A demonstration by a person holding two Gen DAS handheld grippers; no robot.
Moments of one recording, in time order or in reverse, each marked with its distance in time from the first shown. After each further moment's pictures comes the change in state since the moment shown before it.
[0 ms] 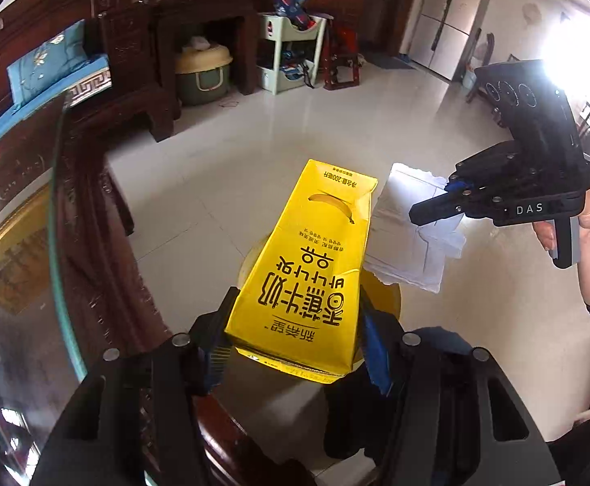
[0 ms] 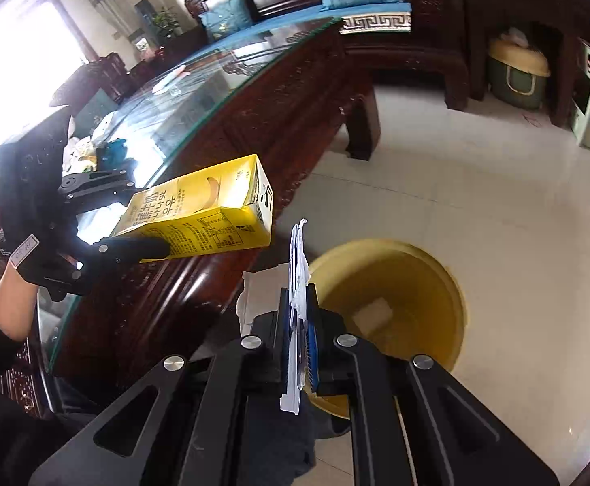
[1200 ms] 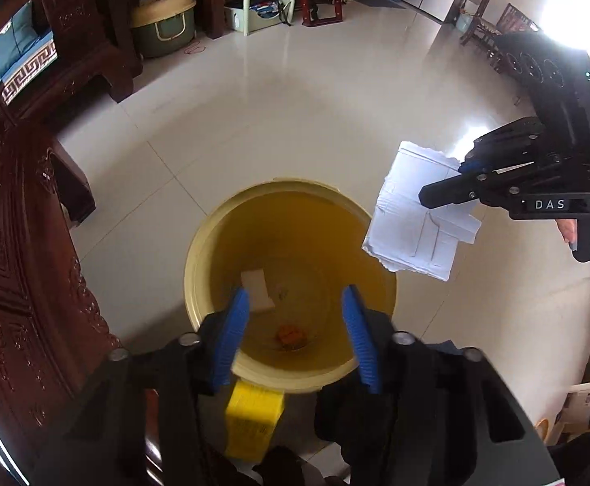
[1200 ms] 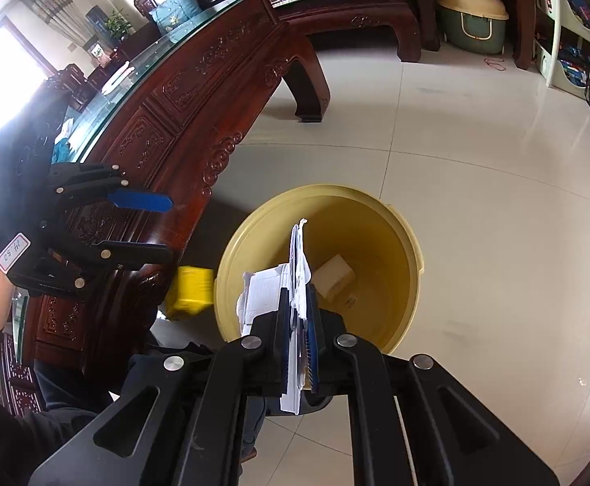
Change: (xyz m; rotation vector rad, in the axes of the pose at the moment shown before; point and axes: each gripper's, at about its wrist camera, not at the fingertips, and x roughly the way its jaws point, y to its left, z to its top) left arm 0.108 -0.039 0.039 0.058 0.227 -0.040; right arm 0.016 -0.073 -0.039 0.123 0.066 -0.046
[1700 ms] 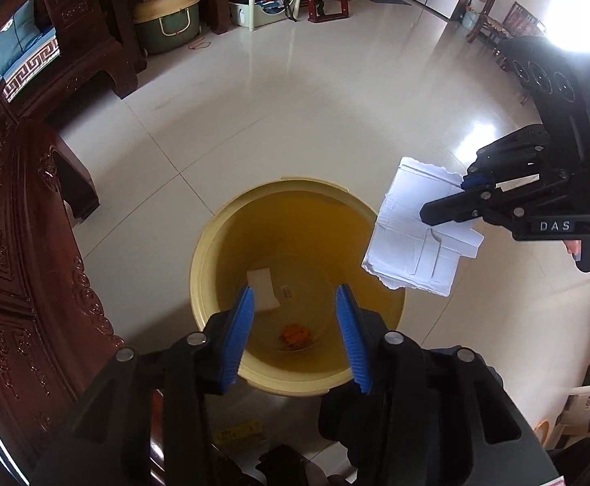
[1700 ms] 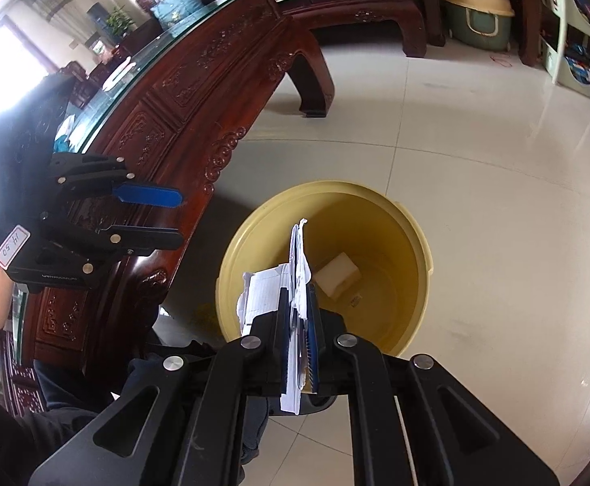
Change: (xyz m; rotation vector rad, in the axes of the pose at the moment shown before) left arm 0.005 0.006 0.008 -0.024 0.026 0.018; right arm 0.013 0.010 0.005 -0.032 0.020 0.010
